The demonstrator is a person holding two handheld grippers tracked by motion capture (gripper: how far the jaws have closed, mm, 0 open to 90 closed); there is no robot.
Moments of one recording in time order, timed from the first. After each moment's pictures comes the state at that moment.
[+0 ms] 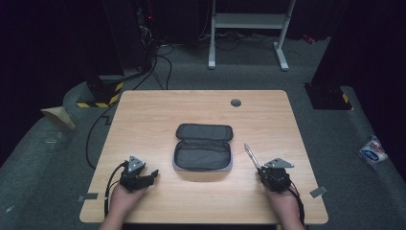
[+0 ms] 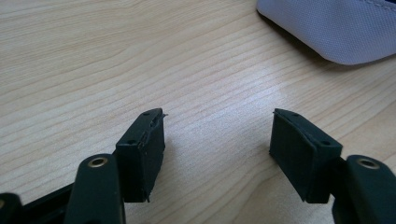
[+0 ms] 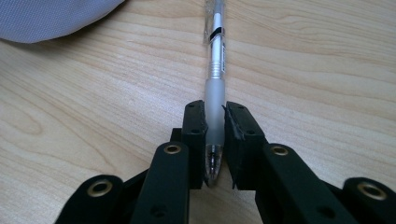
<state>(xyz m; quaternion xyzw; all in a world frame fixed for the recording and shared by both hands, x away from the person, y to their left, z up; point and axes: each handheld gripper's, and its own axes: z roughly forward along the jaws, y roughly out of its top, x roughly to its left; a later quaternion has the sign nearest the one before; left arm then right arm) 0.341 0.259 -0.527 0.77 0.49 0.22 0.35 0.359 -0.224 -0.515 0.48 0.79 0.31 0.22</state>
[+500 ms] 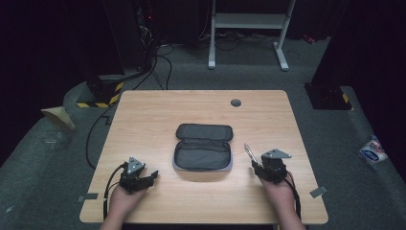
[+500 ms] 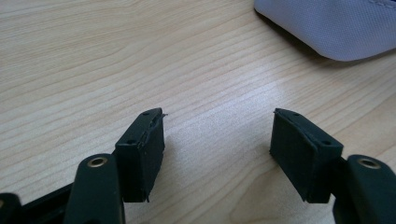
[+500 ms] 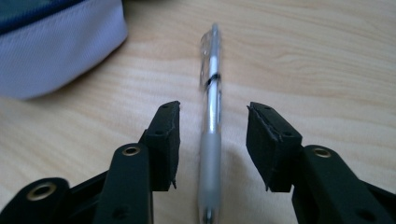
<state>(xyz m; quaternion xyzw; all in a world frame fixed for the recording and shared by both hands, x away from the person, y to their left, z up) 0.336 0.260 -0.528 0.77 0.48 0.22 0.35 0.388 -0.215 -0.508 0.49 0.78 0.33 0.22</state>
